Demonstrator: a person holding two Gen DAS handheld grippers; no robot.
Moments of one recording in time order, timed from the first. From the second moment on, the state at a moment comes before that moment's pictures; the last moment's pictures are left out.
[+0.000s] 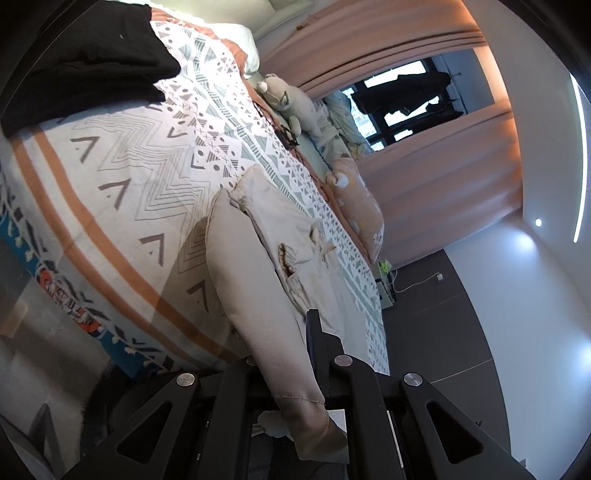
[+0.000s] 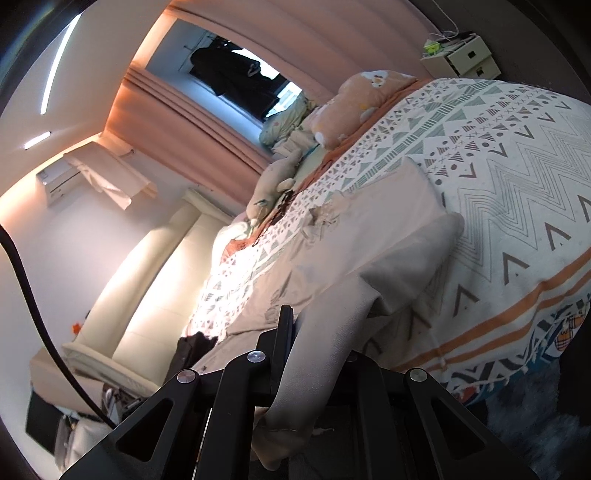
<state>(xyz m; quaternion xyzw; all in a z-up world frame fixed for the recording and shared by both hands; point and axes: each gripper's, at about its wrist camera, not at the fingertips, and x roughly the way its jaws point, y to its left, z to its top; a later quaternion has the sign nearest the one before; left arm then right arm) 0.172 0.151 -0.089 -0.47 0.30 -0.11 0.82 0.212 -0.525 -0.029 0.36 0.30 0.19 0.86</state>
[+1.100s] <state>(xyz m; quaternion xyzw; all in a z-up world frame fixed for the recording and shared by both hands) 0.112 0.138 -0.042 -0.47 0.27 -0.12 0.84 0.172 -0.551 -0.020 0.38 0.29 0.23 0.85</state>
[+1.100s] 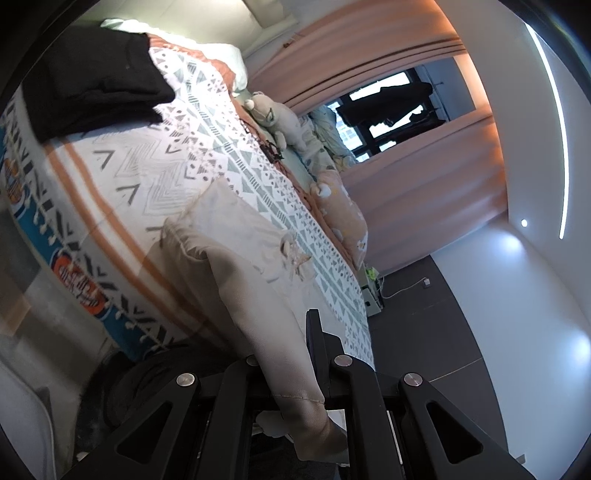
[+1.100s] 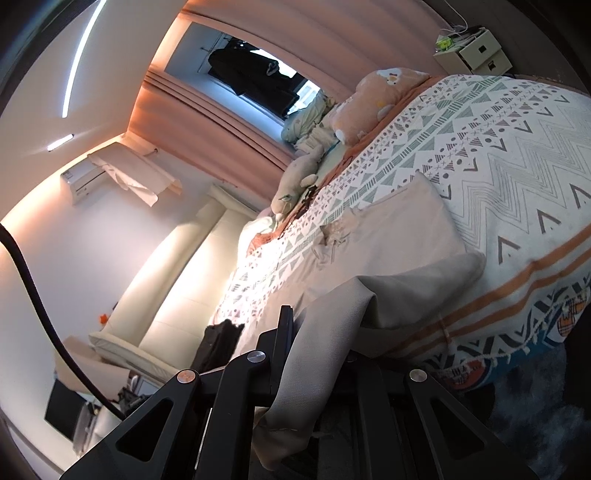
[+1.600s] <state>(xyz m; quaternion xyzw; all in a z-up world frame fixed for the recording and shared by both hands) 0.258 0.145 0.015 -0.46 0.25 -0.13 0.84 0.297 -0.551 0.030 0.39 0.26 0.21 0.86</state>
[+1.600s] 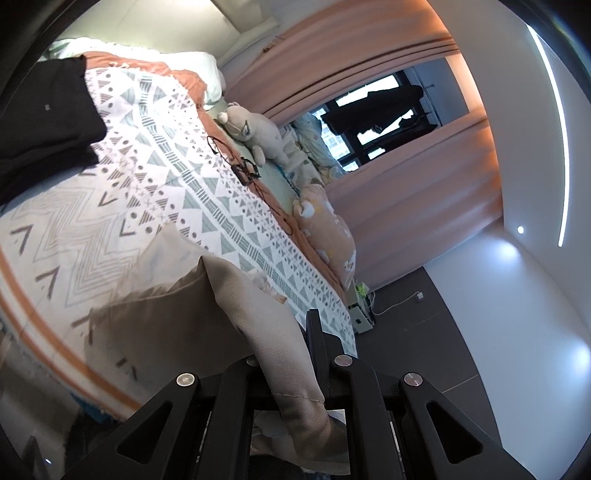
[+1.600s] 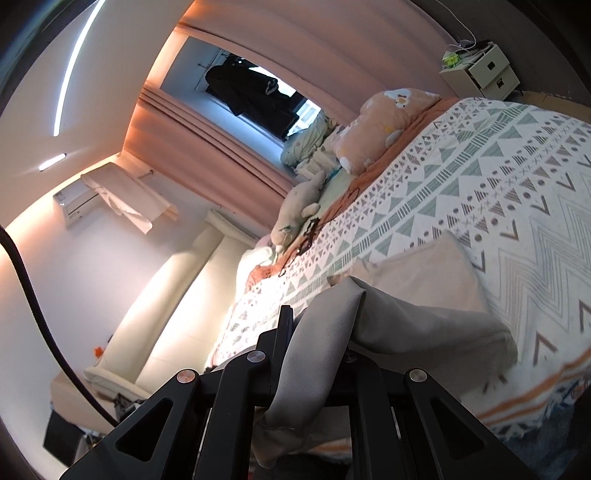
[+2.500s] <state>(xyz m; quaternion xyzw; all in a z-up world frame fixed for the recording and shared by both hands) 0.508 0.159 -0.128 -0.50 0.39 -0.04 0.77 0.510 -0.535 -0.074 0.39 0.38 0.10 0.83</state>
